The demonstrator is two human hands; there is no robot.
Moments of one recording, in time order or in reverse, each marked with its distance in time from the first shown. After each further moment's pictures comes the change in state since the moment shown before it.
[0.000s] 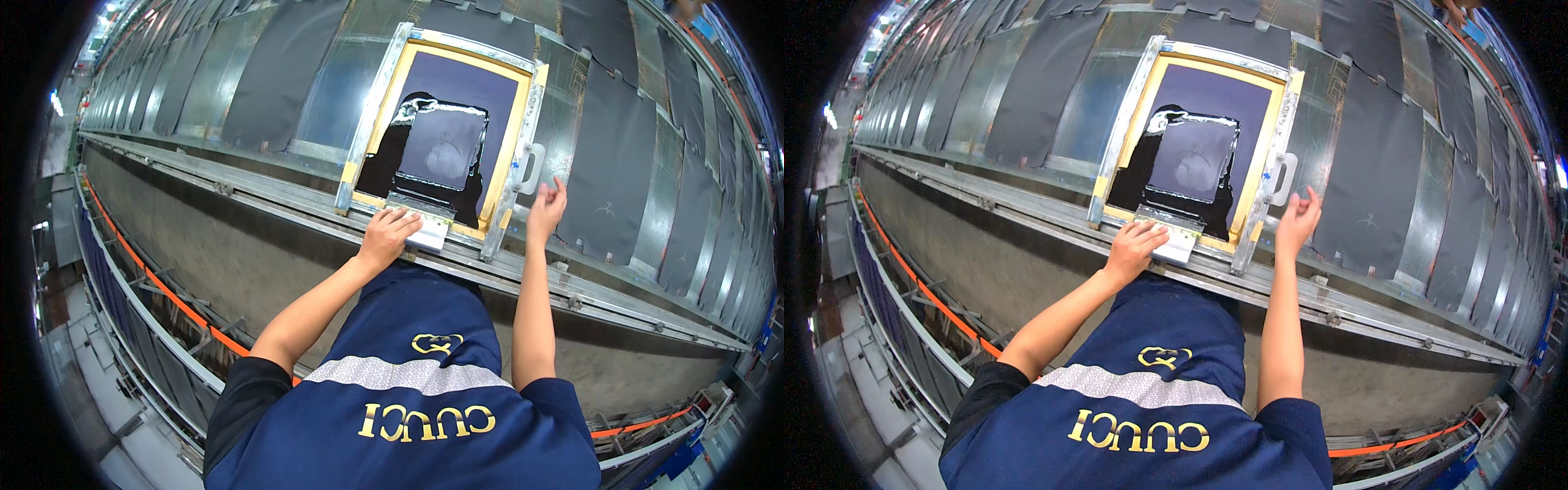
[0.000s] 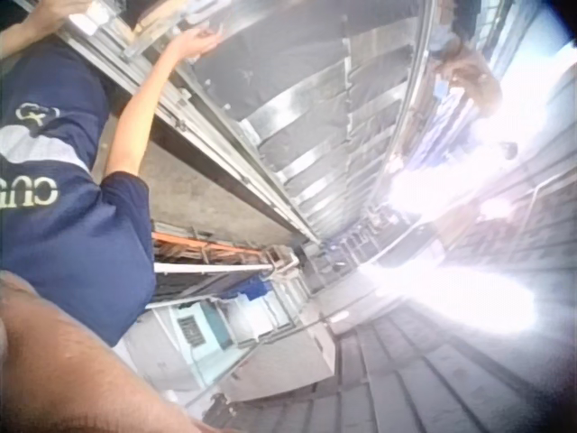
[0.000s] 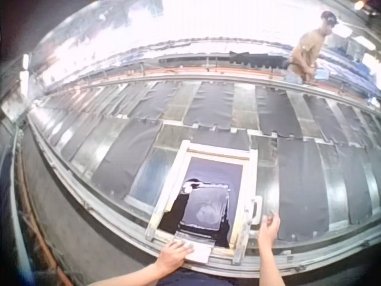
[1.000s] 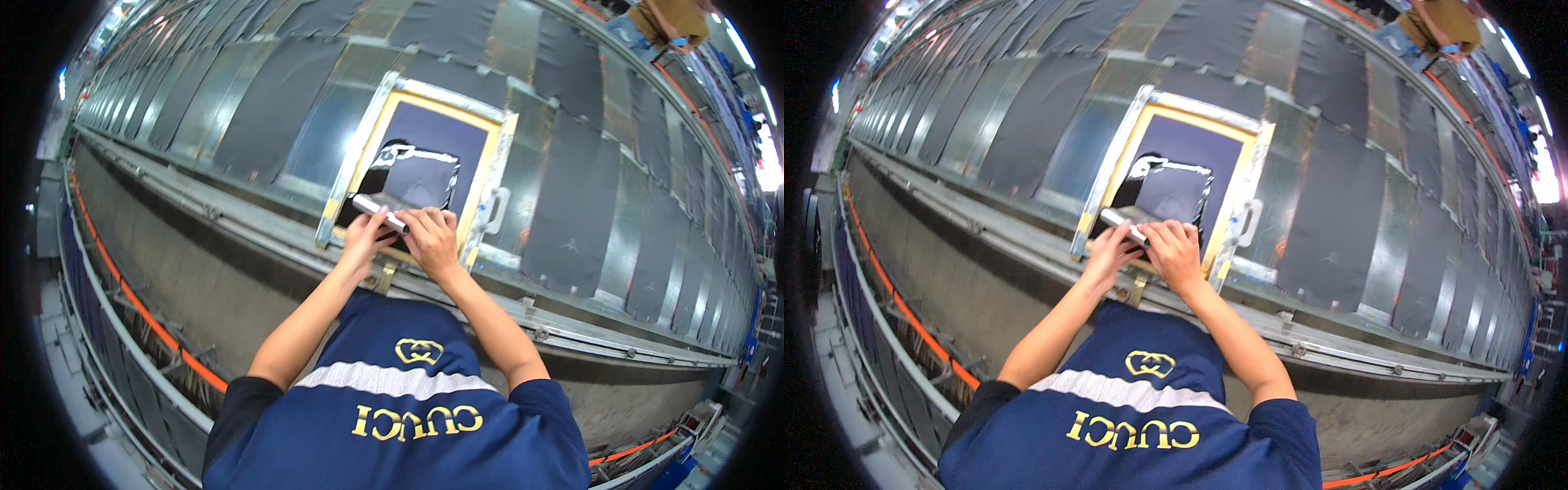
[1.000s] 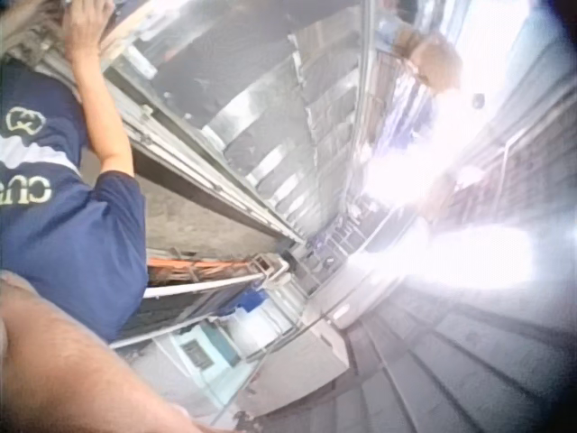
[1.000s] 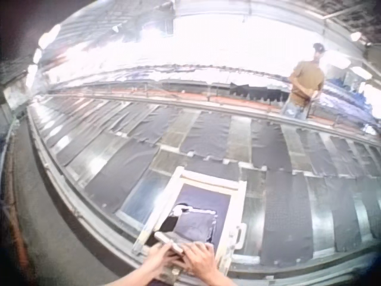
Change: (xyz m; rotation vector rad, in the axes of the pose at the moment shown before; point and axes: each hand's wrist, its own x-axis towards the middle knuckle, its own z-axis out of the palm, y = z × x) left_hand 0.083 0.029 -0.057 -1.593 0.355 -1.120; right_hand -0.066 -0.179 0.021 -0.002 -0.479 -1.000
